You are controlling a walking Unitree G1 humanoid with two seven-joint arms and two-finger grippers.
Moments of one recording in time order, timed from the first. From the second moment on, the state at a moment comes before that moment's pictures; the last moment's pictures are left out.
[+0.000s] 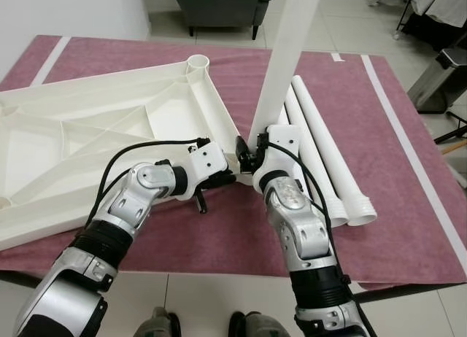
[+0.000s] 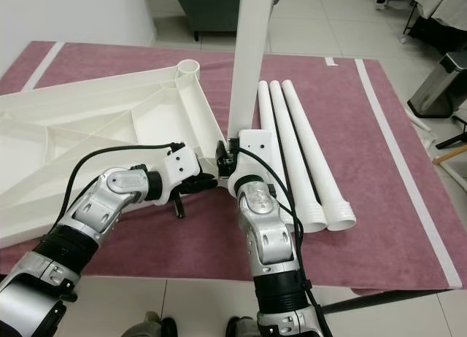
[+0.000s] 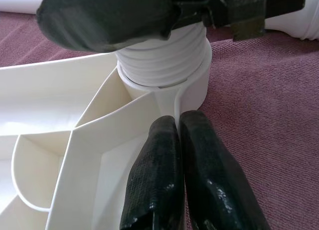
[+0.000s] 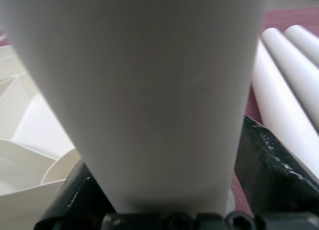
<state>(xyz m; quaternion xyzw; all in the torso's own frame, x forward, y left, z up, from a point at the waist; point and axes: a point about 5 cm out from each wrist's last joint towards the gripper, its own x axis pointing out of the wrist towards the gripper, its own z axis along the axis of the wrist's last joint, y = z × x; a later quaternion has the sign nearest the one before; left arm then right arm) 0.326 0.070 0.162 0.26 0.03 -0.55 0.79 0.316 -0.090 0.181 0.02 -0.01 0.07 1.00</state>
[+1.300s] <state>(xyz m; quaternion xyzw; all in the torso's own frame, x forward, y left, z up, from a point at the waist) 0.323 0.067 0.166 0.27 0.02 -0.55 0.79 0.337 -0.140 0.208 -0.11 -0.01 0.46 0.88</state>
